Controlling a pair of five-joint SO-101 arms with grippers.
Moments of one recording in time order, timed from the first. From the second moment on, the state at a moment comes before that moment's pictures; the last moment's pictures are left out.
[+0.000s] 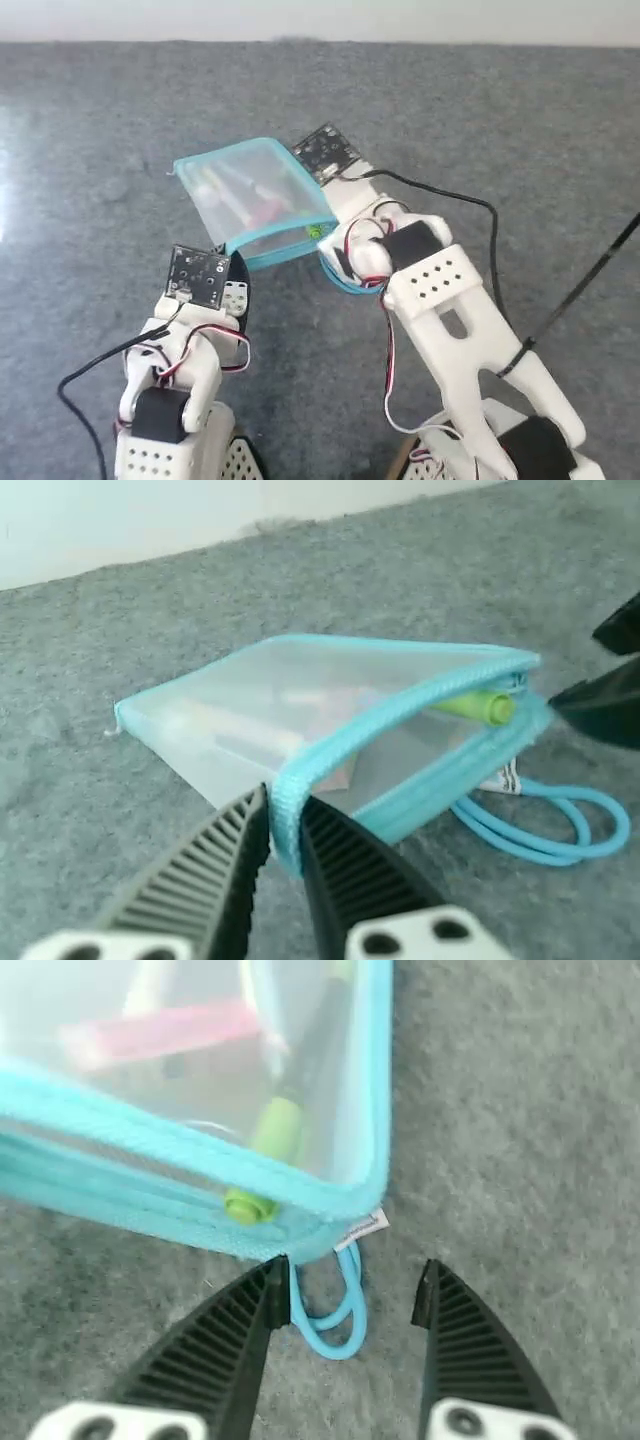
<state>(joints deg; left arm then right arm) 1.9 -103.1 86.3 58.4 -1.6 -32.7 -22.6 30.0 58.9 10.9</state>
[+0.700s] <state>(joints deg) -3.4 -103.1 85.6 54.1 -1.3 -32.9 -33.5 53.5 40.7 12.7</state>
